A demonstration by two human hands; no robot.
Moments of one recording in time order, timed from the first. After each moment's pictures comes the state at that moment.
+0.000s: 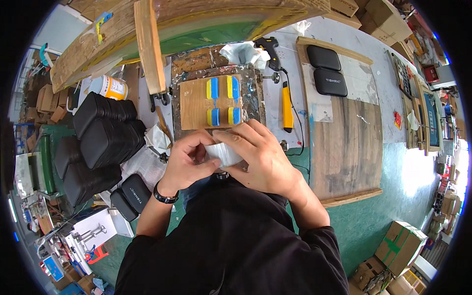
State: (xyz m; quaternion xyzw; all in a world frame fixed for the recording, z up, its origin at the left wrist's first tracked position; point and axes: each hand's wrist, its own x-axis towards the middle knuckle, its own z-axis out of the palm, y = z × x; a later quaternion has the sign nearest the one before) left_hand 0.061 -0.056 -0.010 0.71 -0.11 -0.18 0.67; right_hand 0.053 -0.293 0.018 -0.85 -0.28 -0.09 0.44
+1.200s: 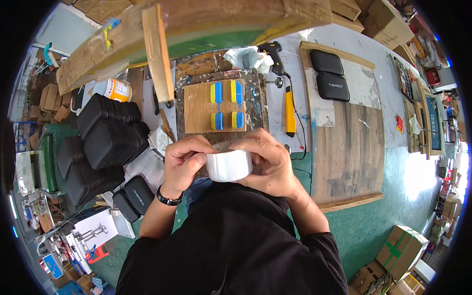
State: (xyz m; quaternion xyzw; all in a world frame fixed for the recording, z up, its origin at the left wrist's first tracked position) left_hand 0.063 -0.058 -0.009 0.60 -0.17 -0.10 0.78; right_hand 0.037 -0.307 -0.010 -0.69 -0.17 0.00 0.70
